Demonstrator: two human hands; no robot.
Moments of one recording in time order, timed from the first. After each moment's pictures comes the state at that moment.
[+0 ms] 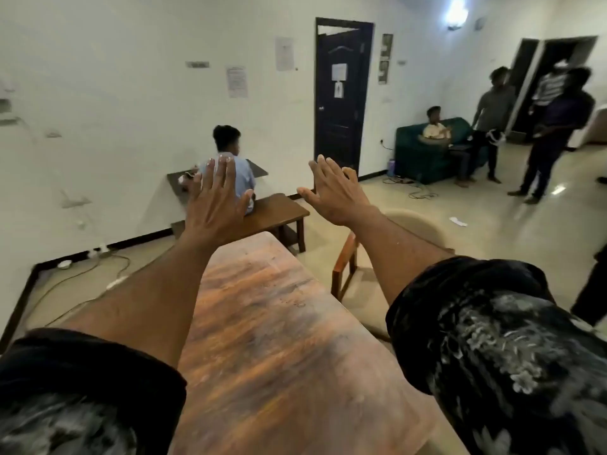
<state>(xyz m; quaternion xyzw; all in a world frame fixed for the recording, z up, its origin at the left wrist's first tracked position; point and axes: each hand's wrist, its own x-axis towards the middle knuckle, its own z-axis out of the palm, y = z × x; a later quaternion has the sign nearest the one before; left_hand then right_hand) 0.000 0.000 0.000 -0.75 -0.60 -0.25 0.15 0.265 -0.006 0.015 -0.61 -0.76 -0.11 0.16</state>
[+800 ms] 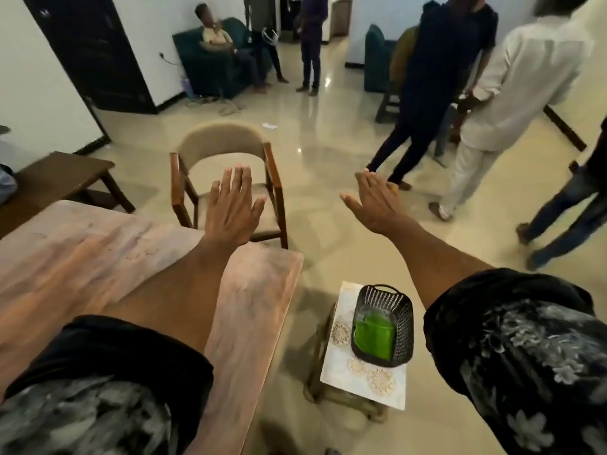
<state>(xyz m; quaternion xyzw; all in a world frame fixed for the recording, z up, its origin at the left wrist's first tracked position) 0.233 -0.175 -0.165 -0.94 -0.31 -0.12 0.01 0.465 -0.393 -0.169 -0.90 -0.43 -0.05 0.10</state>
